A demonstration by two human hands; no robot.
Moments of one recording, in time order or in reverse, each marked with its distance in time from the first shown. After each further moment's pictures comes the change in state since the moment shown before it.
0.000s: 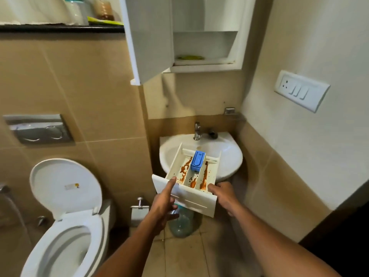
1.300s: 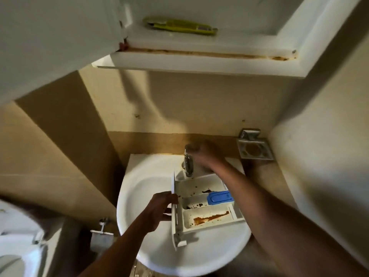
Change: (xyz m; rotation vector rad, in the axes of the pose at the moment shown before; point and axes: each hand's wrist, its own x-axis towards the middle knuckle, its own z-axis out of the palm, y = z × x) left_hand 0.360 0.126 0.107 0.124 -0.007 -0.147; right_hand 0.447 -0.179 -0.021 -0.770 -0.238 -0.229
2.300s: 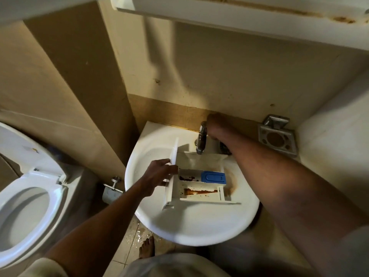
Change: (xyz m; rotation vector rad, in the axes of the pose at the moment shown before) left_hand -0.004 -0.004 -0.008 -0.036 0.221 0.103; right_hand 0.044 -0.007 -0.001 -0.472 -0.052 -0.193
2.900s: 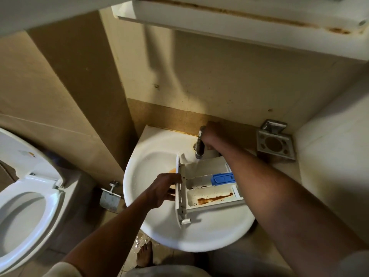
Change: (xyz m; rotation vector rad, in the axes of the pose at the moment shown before) left_hand 0.005 -0.022 0.020 -0.144 -0.110 -0.141; right_hand -0.005 -0.007 0.012 0.099 -0.030 0.076
